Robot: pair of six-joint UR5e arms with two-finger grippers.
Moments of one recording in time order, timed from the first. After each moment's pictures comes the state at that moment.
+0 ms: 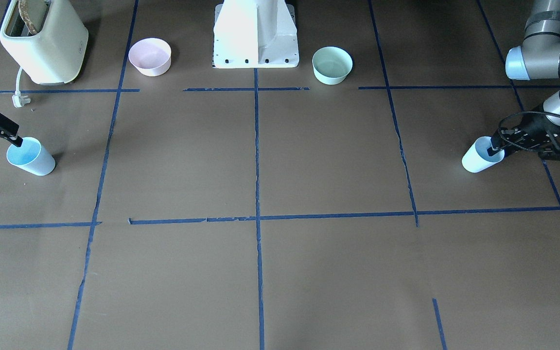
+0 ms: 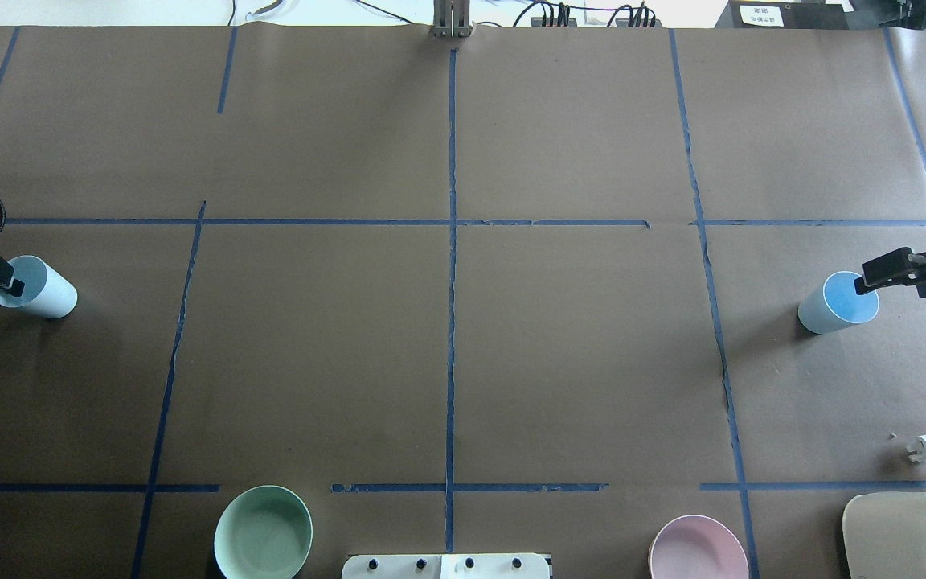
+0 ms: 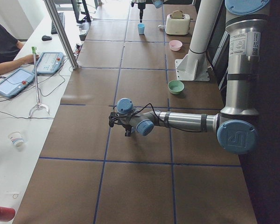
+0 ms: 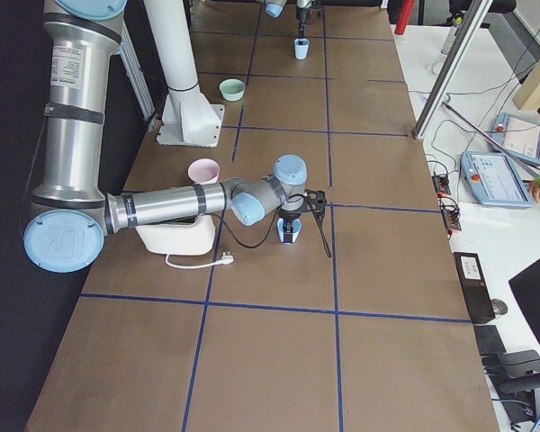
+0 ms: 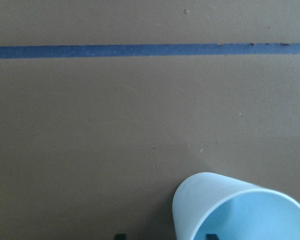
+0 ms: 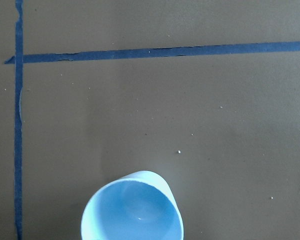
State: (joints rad) left arm -1.08 -1.55 -1.56 -2.17 -2.34 -0.70; right arm 1.08 -1.70 1.82 -1.14 2.28 0.75
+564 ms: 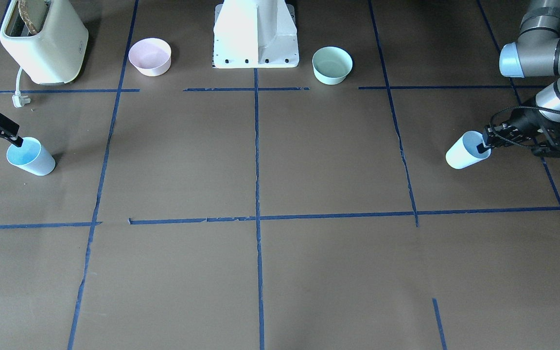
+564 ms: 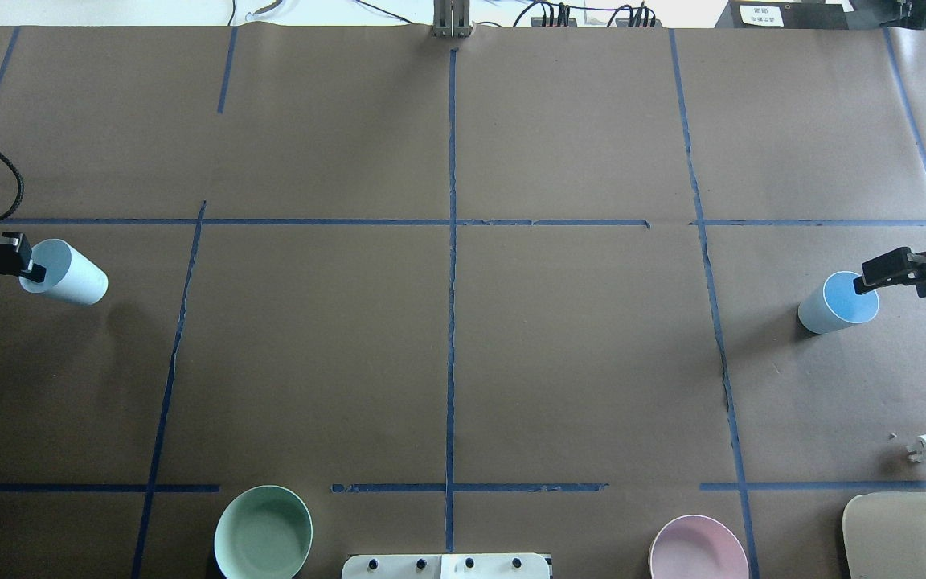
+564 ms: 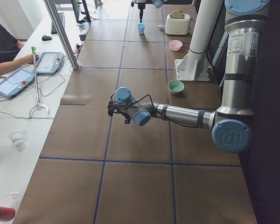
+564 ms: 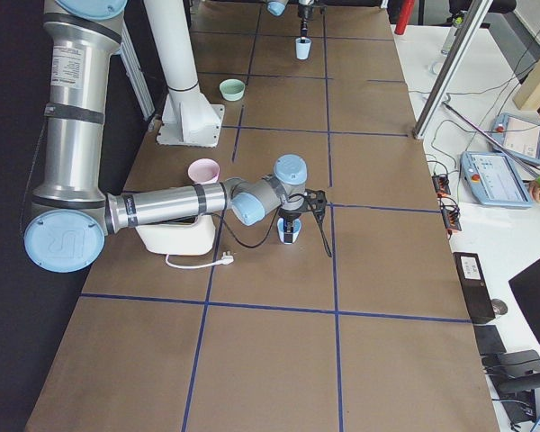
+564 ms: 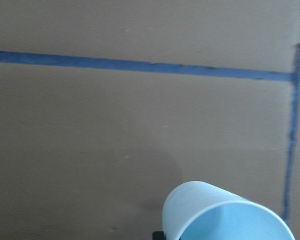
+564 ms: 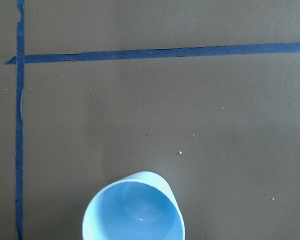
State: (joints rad) left arm -1.08 -1.60 -1.66 -2.14 -2.42 -0.87; right arm 1.08 -1.70 1.82 -1.14 2.28 0.74
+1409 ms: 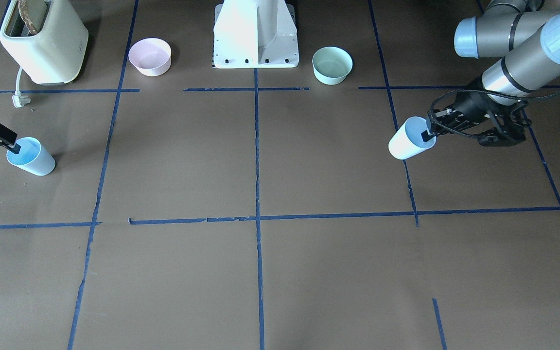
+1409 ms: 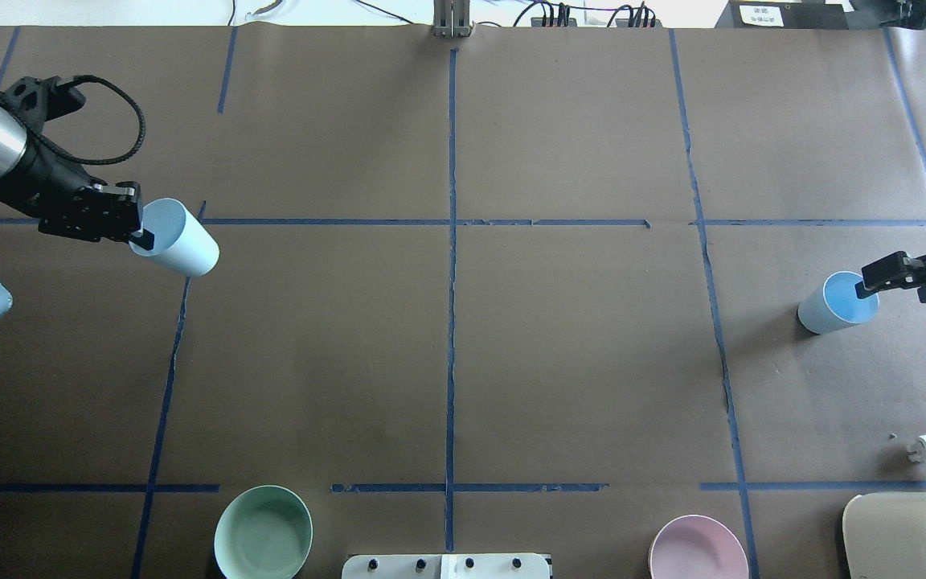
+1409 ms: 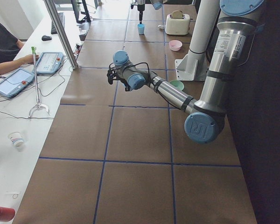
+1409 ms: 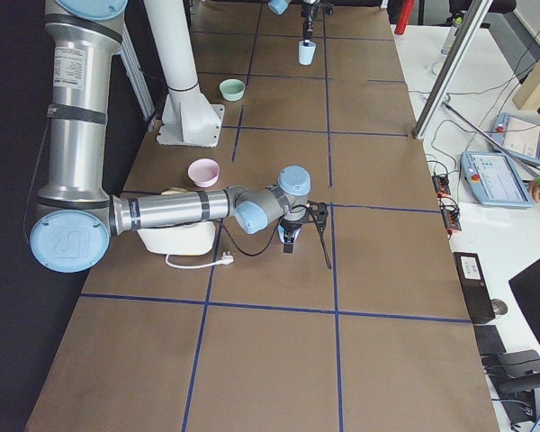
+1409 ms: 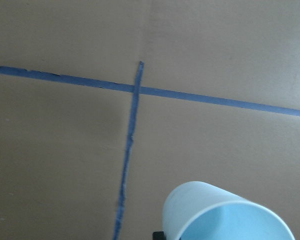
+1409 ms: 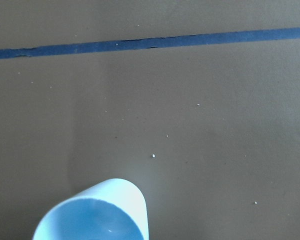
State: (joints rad) left arm -0.98 -1.81 -1.85 -1.84 -2.41 -1.09; right arm 1.07 -1.67 1.73 -1.14 2.27 0.75
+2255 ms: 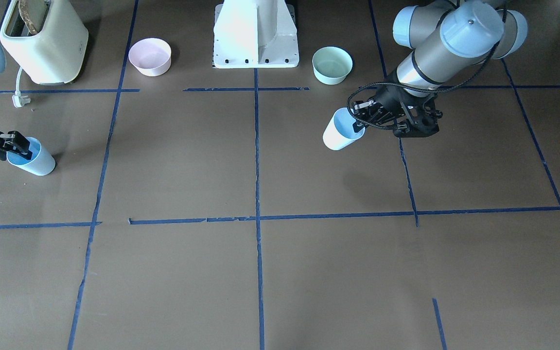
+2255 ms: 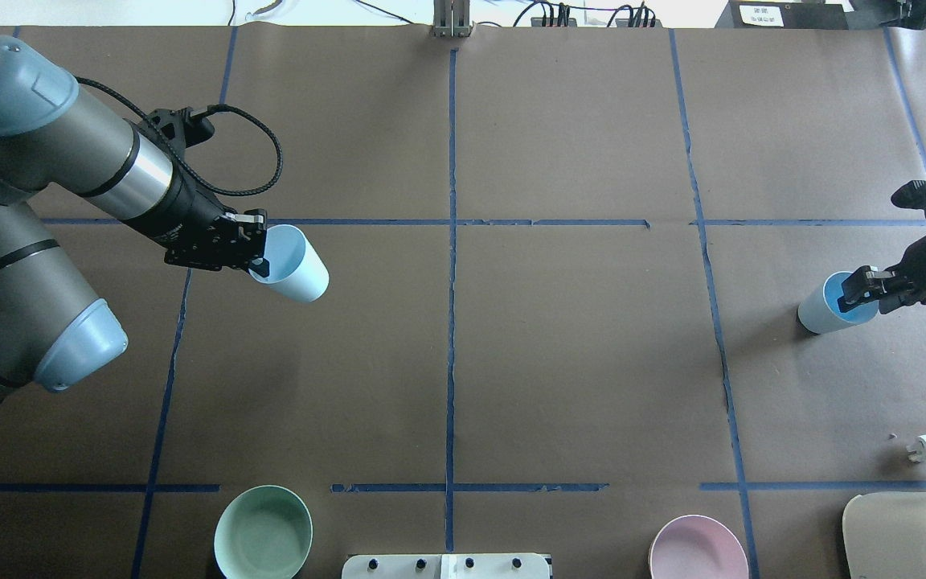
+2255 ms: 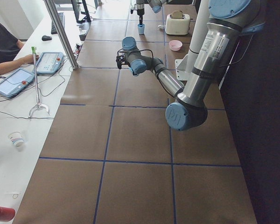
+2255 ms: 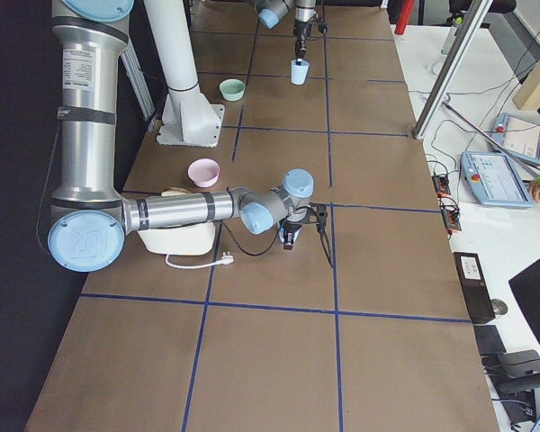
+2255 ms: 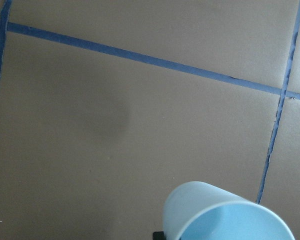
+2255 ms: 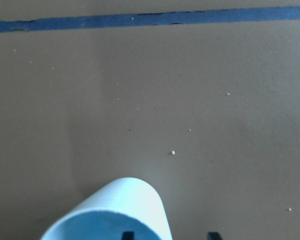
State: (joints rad) left arm -0.78 -1.97 -1.85 -1.83 -2.29 -1.29; right arm 1.02 -1.64 1.70 -1.14 2.28 0.75
